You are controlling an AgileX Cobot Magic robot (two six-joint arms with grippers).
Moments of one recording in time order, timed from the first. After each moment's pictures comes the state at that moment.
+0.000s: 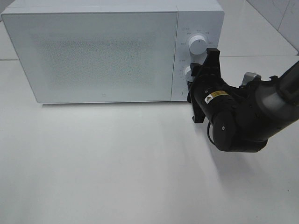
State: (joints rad) left arm -0.01 0.00 -0.52 -0.12 1.07 0.02; right arm 0.59 2.08 -0.75 0.48 -1.17 1.50
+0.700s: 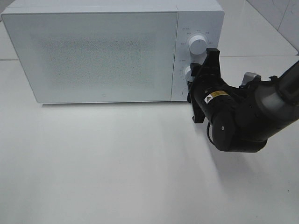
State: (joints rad) left arm -0.01 0.00 -0.52 -0.12 1.07 0.02; right arm 0.59 2.08 -0.75 0.50 -1.17 1.49
